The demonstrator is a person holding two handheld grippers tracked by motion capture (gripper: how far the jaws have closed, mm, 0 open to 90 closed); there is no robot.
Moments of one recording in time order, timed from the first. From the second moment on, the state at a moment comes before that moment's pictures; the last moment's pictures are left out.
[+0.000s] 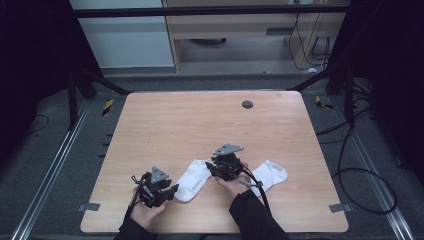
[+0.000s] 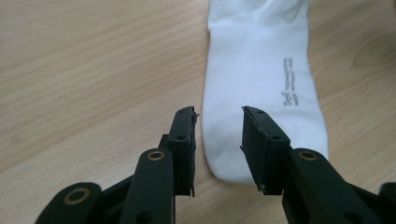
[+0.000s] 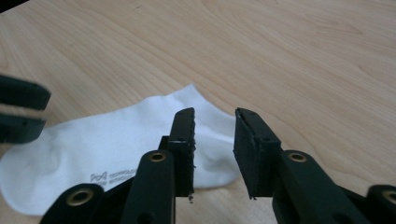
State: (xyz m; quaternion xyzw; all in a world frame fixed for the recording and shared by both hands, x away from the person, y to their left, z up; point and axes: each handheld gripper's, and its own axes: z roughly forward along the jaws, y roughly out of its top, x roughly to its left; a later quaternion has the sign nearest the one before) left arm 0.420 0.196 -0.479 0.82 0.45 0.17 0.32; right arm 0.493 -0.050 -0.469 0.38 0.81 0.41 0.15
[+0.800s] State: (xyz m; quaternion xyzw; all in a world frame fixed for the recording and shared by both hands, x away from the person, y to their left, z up) left arm 0.423 0.190 -0.482 0.82 0.47 0.16 0.29; right arm 0.498 -0.048 -0.492 0.41 0.81 0.39 0.12
